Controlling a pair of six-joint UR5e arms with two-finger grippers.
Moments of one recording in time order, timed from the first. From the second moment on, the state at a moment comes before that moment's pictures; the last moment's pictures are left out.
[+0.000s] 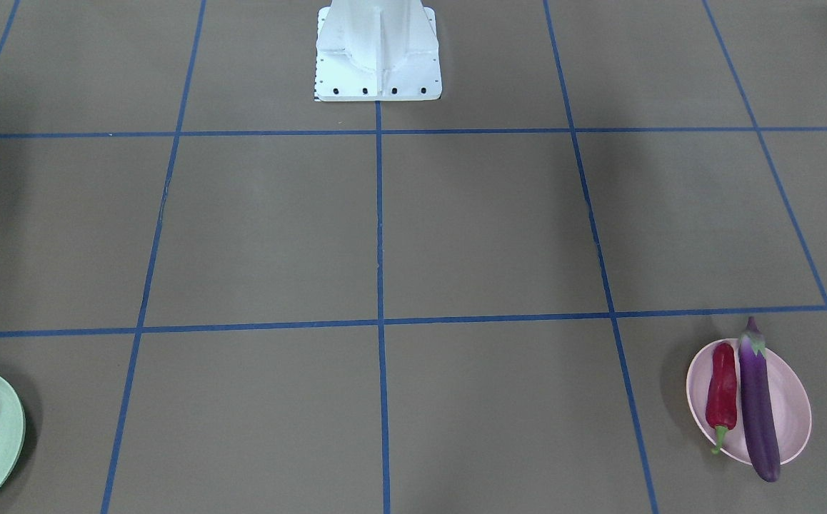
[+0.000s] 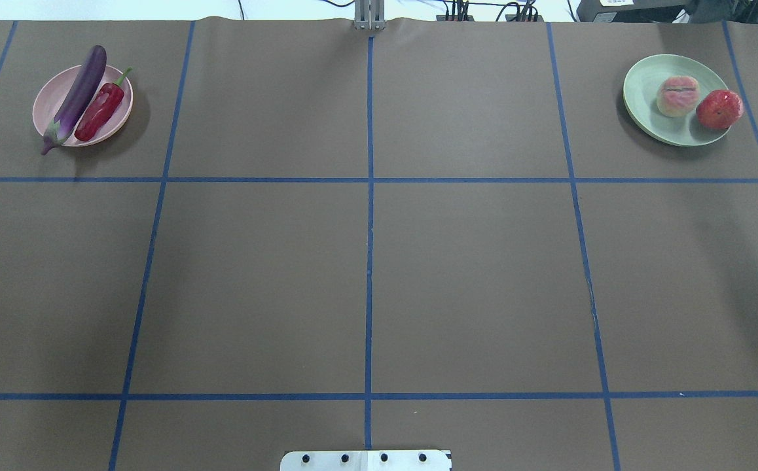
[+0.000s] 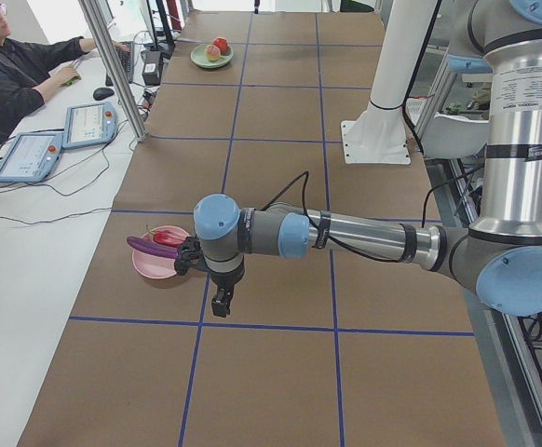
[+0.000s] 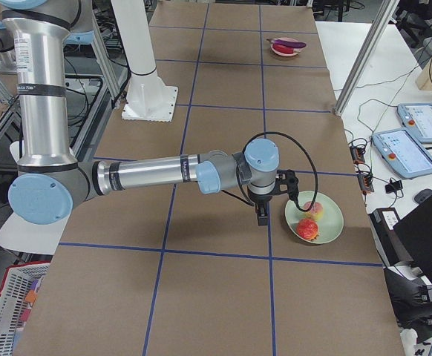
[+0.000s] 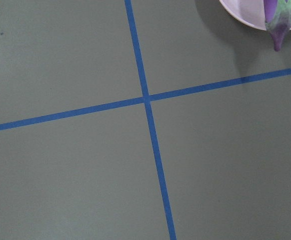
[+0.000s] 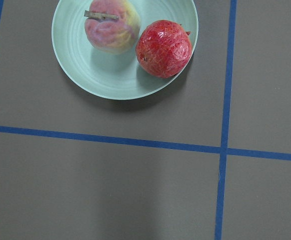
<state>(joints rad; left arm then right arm) -1.55 -1.55 -1.73 -1.50 -2.33 0.14 1.47 -1.56 1.71 -1.42 2.38 0.20</state>
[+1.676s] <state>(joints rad) -1.55 -1.51 -1.78 -1.50 -2.33 0.14 1.47 -1.57 1.70 -1.43 2.35 0.20</state>
